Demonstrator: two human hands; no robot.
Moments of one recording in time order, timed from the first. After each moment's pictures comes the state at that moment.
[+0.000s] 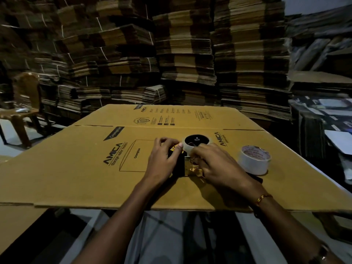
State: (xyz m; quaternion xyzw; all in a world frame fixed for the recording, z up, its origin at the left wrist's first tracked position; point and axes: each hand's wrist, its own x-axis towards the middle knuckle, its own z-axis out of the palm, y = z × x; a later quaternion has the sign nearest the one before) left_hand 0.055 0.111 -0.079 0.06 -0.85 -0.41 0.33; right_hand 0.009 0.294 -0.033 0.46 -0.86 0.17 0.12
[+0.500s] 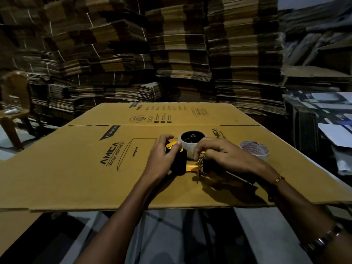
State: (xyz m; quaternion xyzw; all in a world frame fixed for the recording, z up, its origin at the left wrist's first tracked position) left_hand 0.052 0.110 -0.078 0.07 -0.82 -0.49 0.29; right_hand -0.003 0.312 -0.007 0.48 -0.81 0.34 -0.09
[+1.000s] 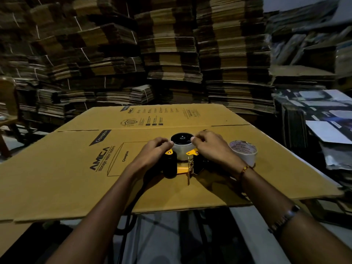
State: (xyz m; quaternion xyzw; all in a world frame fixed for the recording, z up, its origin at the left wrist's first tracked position) left_hand 0.033 0.096 -0.052 0.10 -0.82 -0.55 0.11; right_hand -0.027 0.289 -0.014 0.26 -0.91 0.33 0.02
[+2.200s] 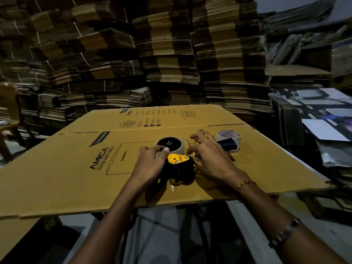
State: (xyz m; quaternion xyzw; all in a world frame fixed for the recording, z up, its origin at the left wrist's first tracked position) left_hand 0.083 0.138 -0.047 0.15 -0.88 -0.41 0.19; right_hand 0.000 0.317 -0.034 0.39 -0.90 0.15 0.14
